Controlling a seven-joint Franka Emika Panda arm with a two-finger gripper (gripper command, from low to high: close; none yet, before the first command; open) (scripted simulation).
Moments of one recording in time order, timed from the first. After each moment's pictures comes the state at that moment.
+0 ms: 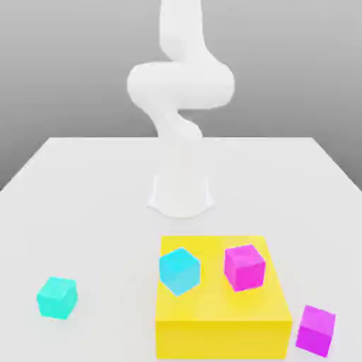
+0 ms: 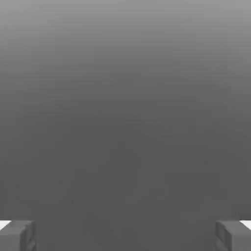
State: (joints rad) arm 0.00 -0.71 -0.04 -2.33 0.00 2.34 0.77
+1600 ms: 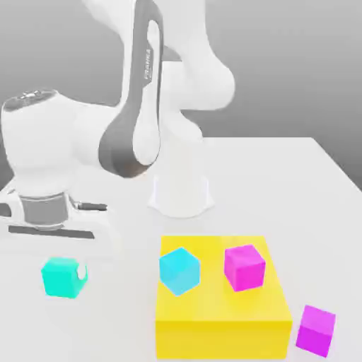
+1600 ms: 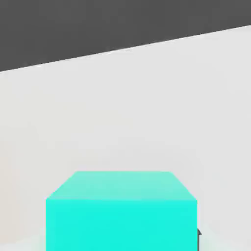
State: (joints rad) arm -0.04 0.02 -0.16 -2.55 0.19 2.62 0.44
